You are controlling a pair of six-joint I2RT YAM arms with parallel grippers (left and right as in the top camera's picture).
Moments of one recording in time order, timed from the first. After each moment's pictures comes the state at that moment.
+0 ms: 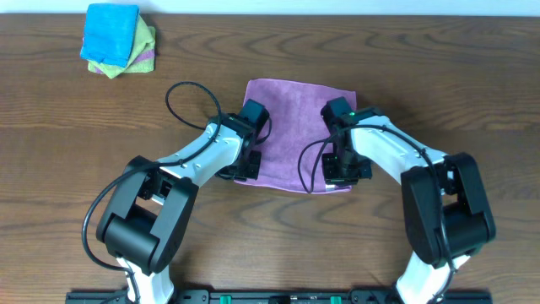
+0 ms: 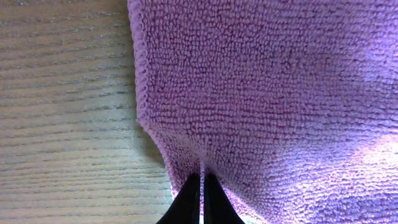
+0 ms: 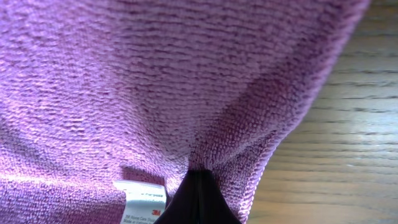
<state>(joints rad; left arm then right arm) -0.51 1.92 1.18 -0.82 0.00 -0.35 0.35 1.93 1.17 -0.96 -0.01 0.32</state>
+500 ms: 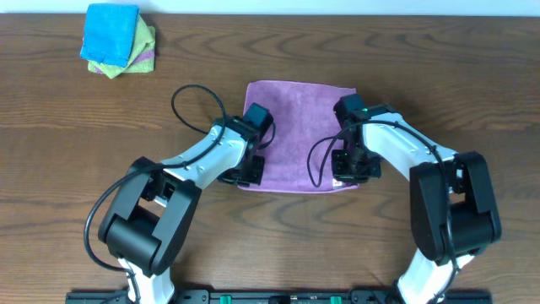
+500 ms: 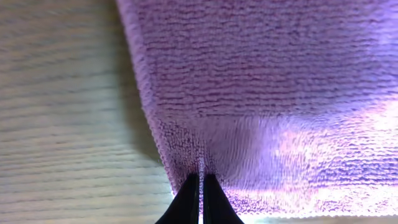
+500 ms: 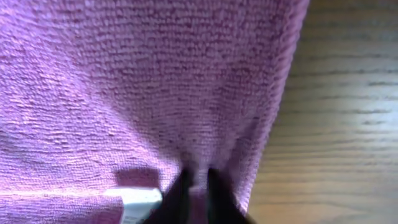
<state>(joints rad) -0.54 1.91 1.18 -0.85 0.06 -0.35 0.28 1.92 1.17 -0.98 -0.01 0.33</state>
